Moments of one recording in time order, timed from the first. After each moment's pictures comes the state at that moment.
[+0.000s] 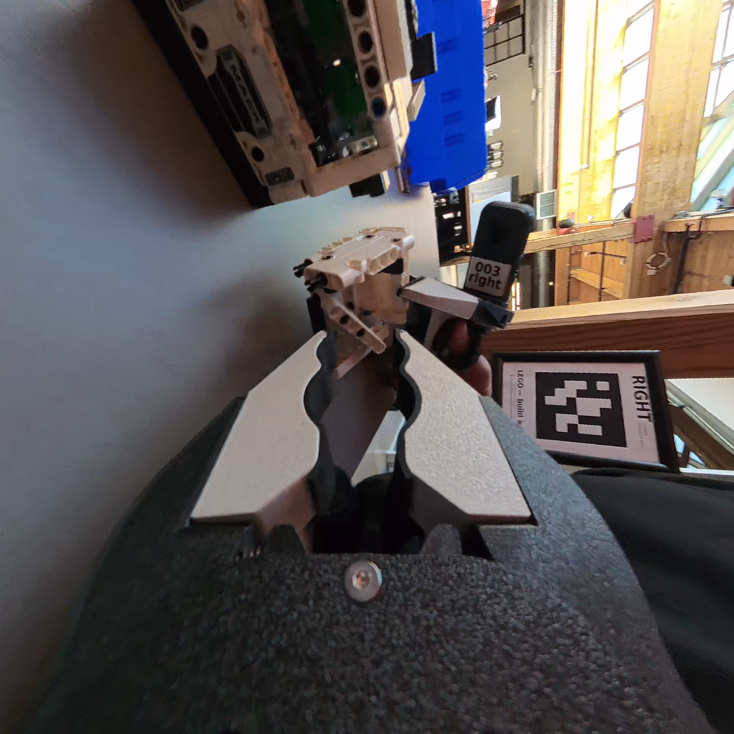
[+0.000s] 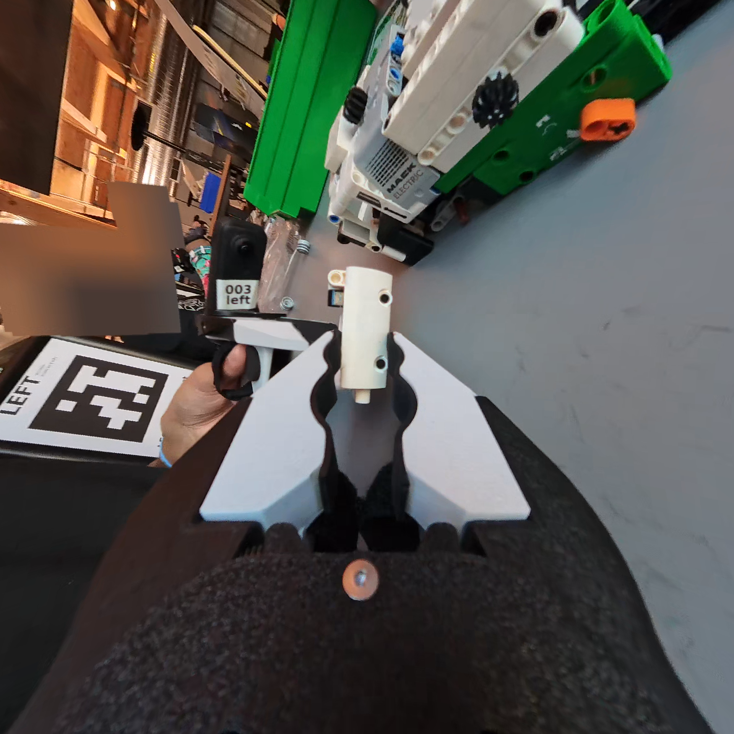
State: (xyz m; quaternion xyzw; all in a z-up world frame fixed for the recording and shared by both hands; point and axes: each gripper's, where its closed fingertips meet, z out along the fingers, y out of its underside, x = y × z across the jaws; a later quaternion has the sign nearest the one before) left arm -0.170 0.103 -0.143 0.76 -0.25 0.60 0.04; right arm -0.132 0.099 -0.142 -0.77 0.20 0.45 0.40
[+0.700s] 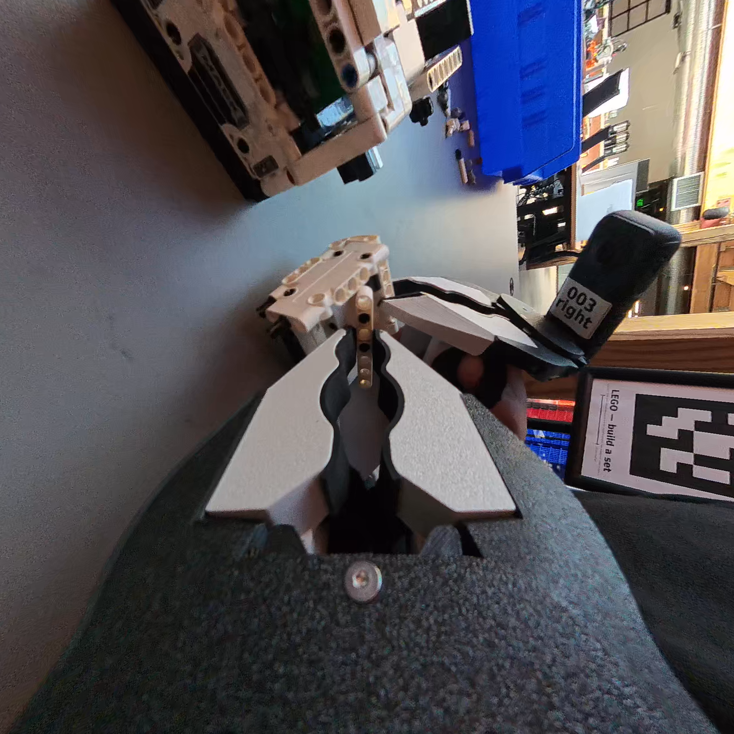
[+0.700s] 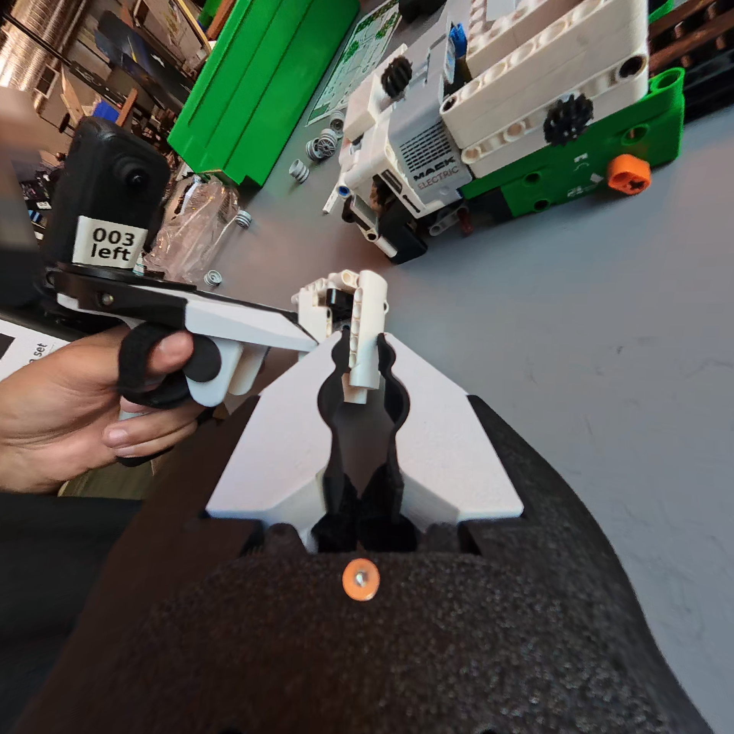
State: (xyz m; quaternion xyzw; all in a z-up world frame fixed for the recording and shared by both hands) left arm -0.163 0.094 -0.149 0.82 -0.28 0.50 -0.01; right arm -0.141 0.100 -0.152 -0.83 0.13 0.31 0.45
